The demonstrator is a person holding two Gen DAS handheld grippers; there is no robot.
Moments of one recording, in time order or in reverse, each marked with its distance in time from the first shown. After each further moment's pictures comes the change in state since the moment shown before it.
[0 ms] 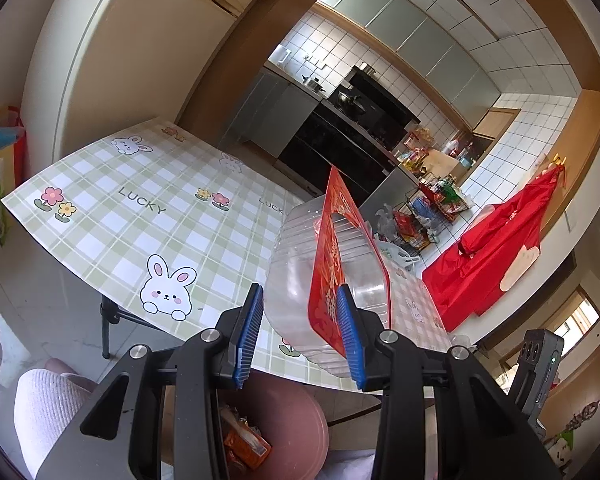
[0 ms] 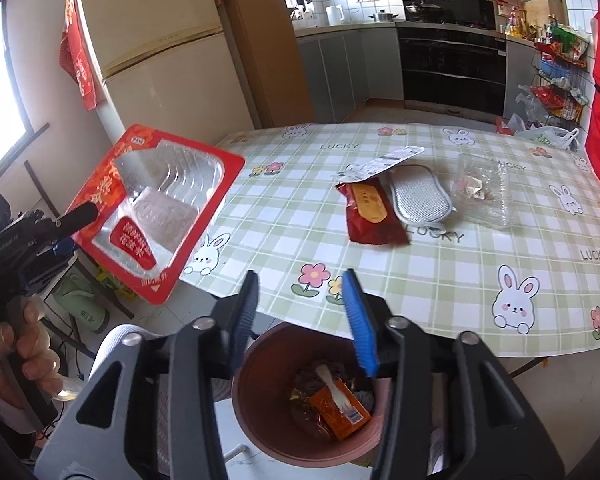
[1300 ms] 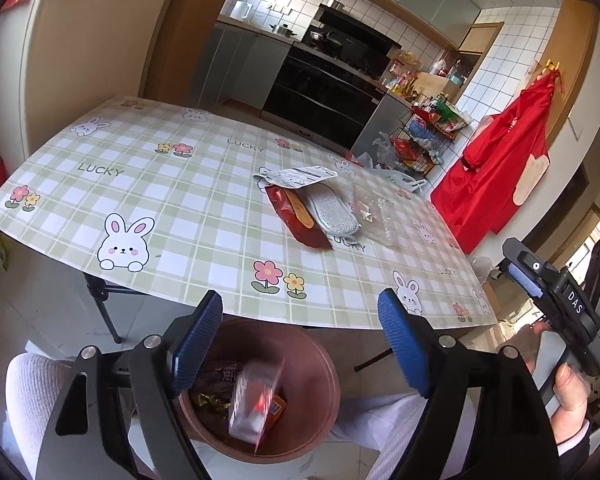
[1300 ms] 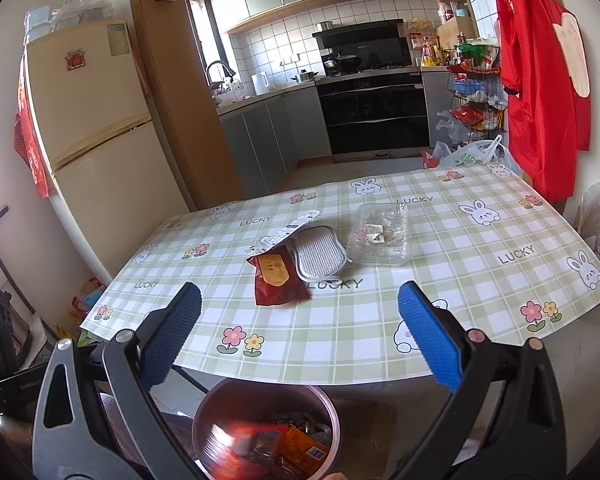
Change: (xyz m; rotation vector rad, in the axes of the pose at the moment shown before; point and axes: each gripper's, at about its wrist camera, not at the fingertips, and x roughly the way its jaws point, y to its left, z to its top) left arm 0.049 -0.062 -0.059 0.198 0.194 0.054; right arm -0.076 -0.075 -0.004 0.174 -0.251 -0.179
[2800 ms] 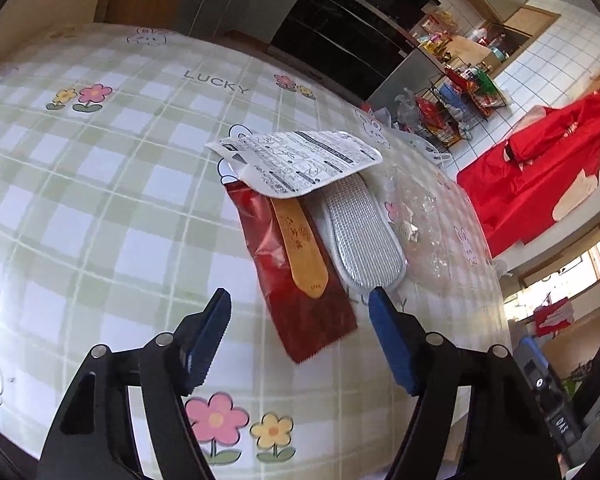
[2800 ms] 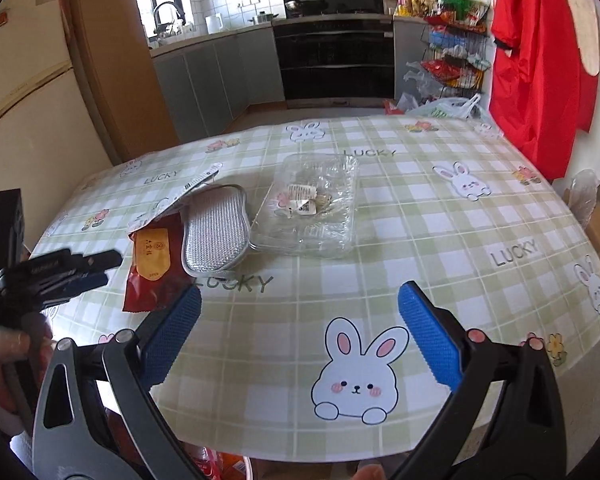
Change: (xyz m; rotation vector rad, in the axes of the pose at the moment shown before) left arm 0.265 0.008 0.092 -0.133 0.235 -0.032; right arm 0.166 -0.095 0.013 -0.010 0.224 -0.164
